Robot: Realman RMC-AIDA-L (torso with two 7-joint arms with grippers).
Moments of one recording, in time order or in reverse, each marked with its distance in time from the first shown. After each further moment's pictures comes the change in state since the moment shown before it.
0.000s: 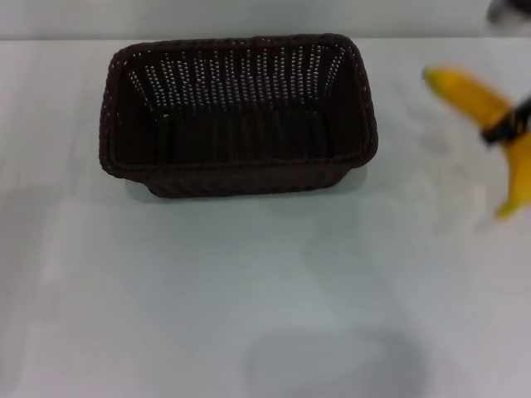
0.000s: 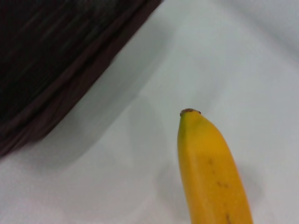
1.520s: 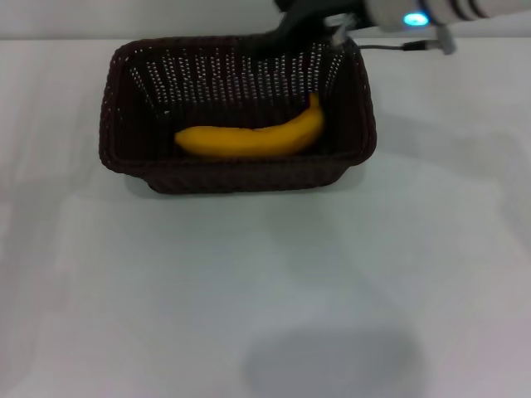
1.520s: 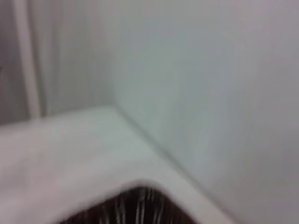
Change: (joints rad) left arm -0.034 -0.001 0.007 -0.026 0.000 -0.002 -0.028; right arm 0.255 0.011 -0.066 -0.367 0.755 -0.503 -0.501
